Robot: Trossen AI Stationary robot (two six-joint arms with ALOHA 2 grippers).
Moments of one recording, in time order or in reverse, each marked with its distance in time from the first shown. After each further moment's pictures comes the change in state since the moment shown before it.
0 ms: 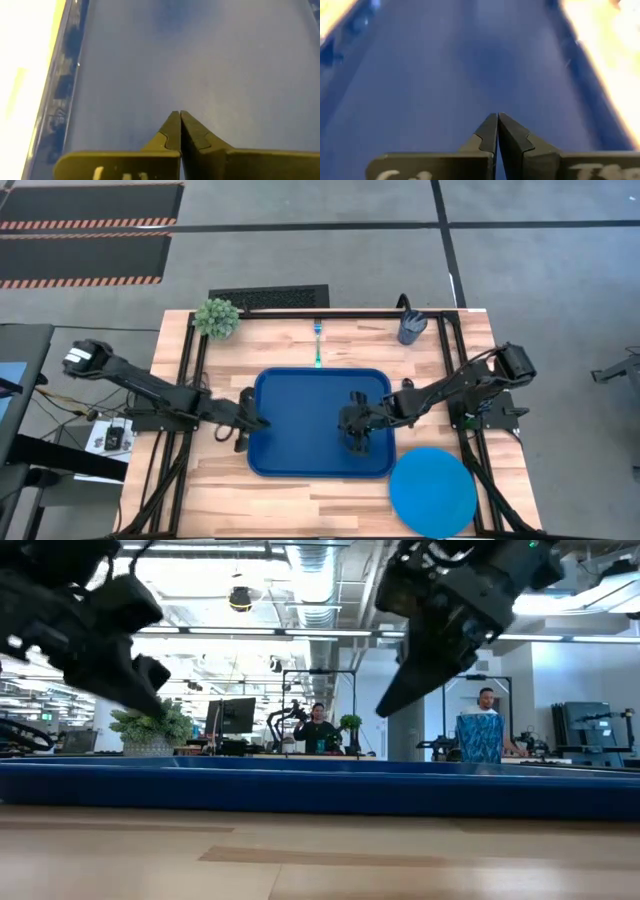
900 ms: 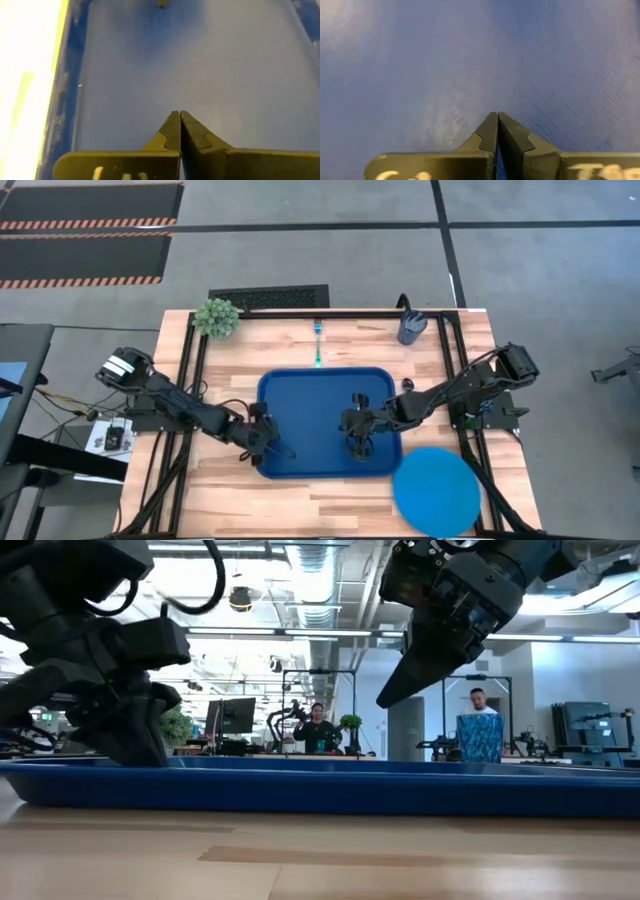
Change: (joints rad) left arm -0.121 0.476 0.257 -0.177 -0.159 -0.162; right arm 0.035 -0.010 0.000 0.011 0.050 0.035
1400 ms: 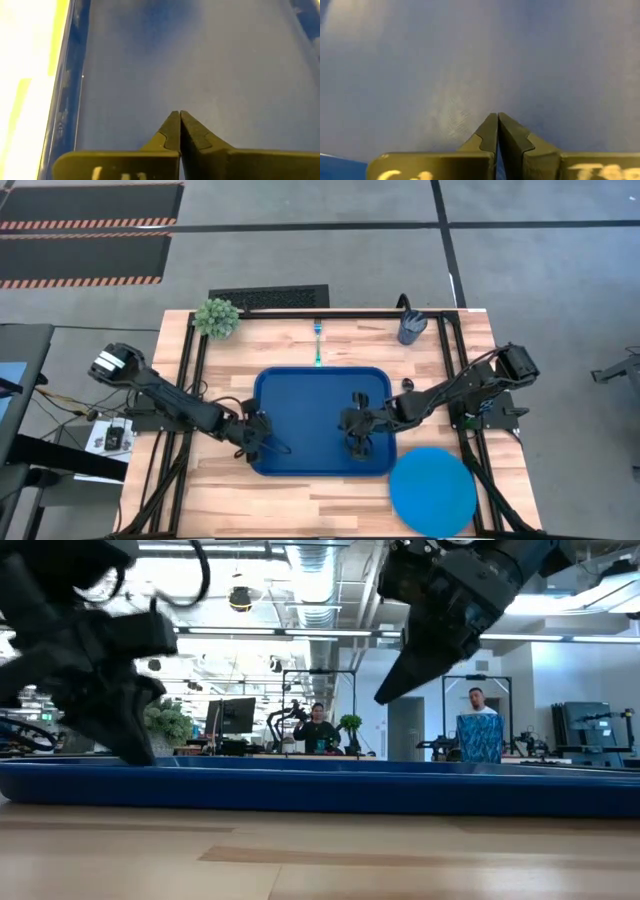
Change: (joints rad) left arm -0.011 -0.128 -0.010 -0.105 -0.022 -0.056; right arm 0.000 0.000 0.024 -0.029 0.022 0.021
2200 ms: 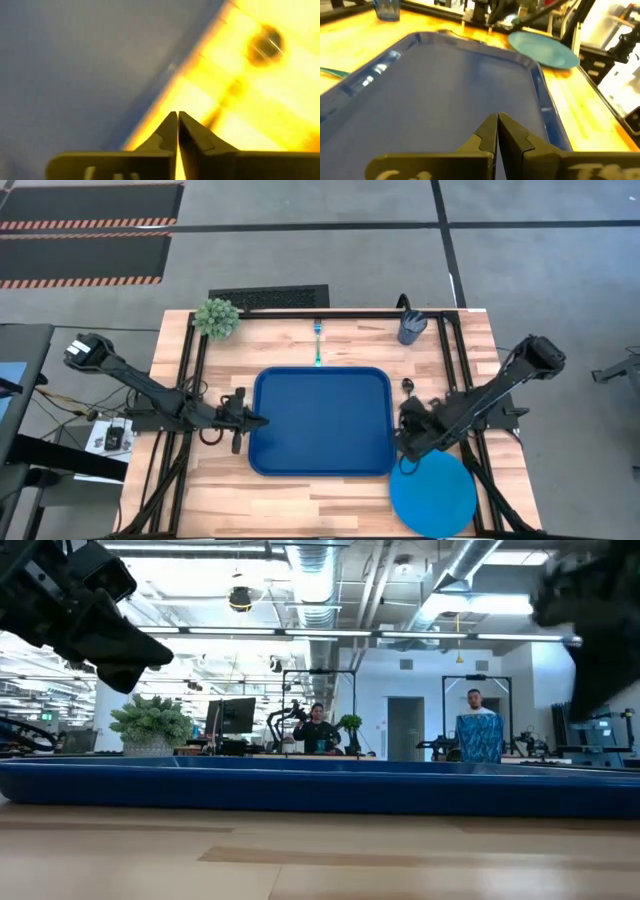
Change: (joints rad) left arm -0.019 -0.487 -0.399 0.655 -0.067 0.075; right arm 0.288 -0.271 -0.154 -0.841 0.271 1.230
